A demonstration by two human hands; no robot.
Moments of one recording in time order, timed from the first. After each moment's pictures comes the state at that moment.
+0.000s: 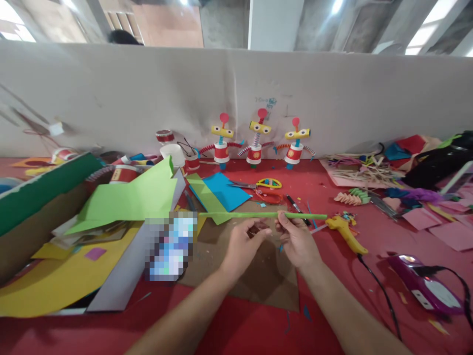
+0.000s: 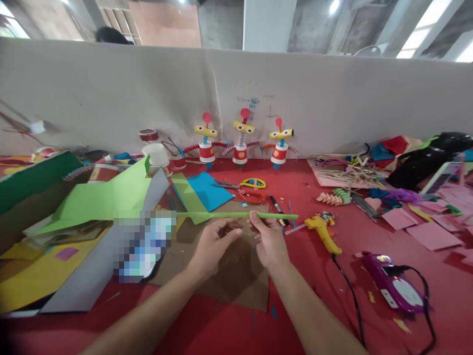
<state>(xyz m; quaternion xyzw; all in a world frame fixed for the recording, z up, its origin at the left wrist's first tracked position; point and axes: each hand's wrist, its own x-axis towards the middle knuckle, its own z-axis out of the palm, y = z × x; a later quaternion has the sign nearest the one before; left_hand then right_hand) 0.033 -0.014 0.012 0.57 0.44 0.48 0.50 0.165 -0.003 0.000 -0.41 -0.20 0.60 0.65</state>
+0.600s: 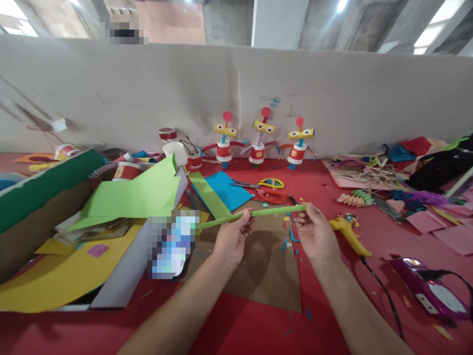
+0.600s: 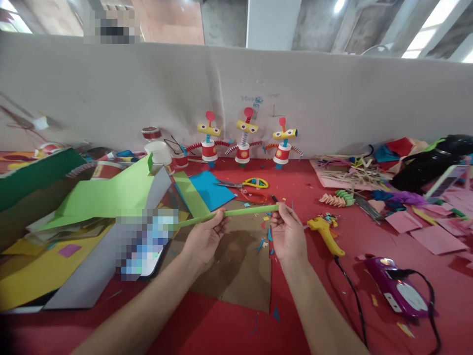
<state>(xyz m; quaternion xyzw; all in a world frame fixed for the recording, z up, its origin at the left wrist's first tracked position) 0.022 0.007 0.005 0.14 0.42 0.58 0.68 0.202 0.011 0.010 -0.39 -0.16 0.52 0.74</state>
